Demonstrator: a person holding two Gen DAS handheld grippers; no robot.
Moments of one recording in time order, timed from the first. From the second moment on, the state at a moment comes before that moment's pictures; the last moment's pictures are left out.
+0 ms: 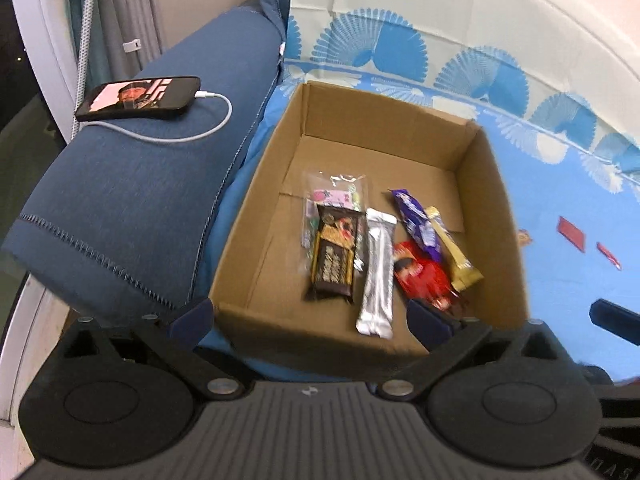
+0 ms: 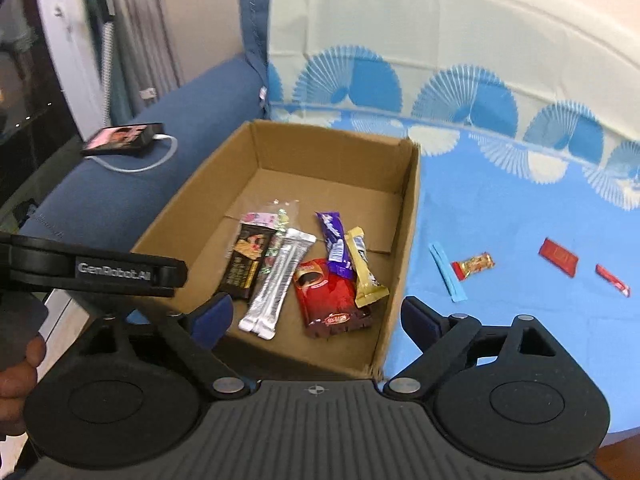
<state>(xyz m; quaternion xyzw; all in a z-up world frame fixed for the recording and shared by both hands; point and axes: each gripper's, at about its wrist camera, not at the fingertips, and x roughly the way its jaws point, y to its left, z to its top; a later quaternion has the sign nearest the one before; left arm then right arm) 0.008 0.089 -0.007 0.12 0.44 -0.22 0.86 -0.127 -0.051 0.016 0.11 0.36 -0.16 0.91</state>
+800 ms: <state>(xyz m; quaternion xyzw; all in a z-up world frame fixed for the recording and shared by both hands) -0.095 0.127 0.037 0.12 0.35 -0.24 0.90 -0.218 0.002 0.057 0.07 0.29 -0.17 0.94</state>
